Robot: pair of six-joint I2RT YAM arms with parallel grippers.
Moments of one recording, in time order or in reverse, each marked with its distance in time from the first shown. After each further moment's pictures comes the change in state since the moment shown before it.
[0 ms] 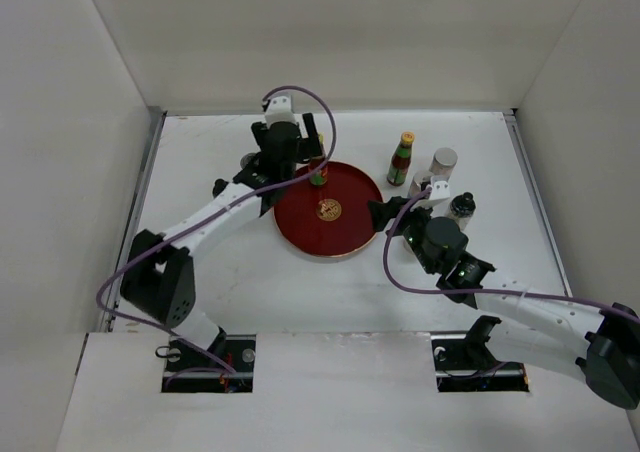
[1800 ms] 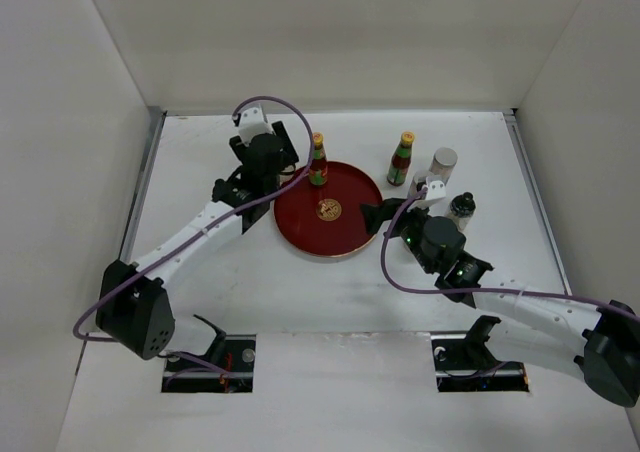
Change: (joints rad) left arm 0.032 -0.223 -0.141 -0.083 -0.153 -0.103; right arm 0.000 0.017 0.000 0.005 -0.043 -0.001
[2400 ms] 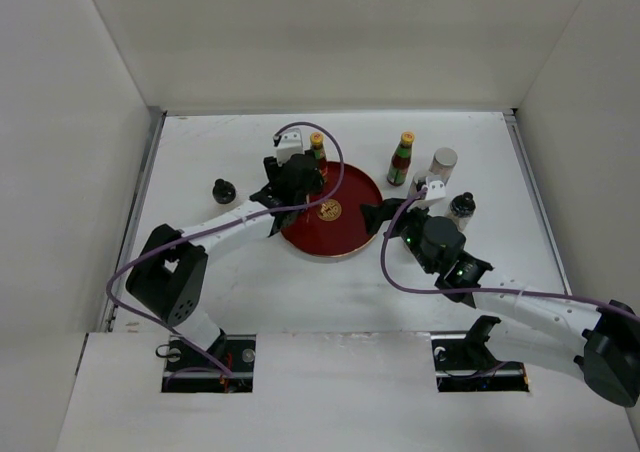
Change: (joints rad) left arm -0.116 0.205 -0.061 0.061 -0.014 0.008; right arm 0.000 0.001 0.000 0.000 0.000 0.000
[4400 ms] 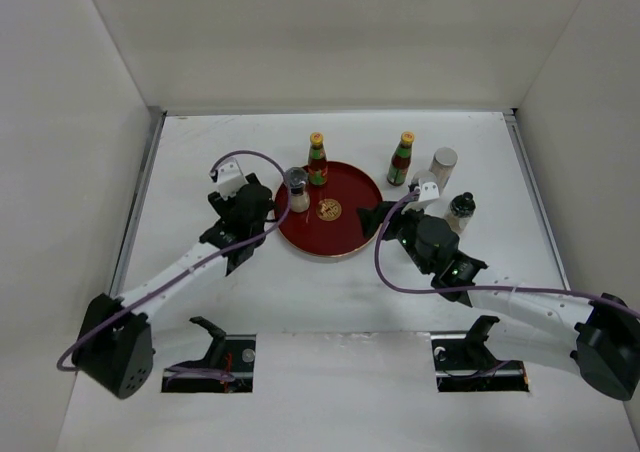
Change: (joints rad) left arm 0.161 -0.370 -0.321 -0.124 -0.157 -0.163; right arm 0.015 0.044 -0.004 0.008 0.000 -0.008
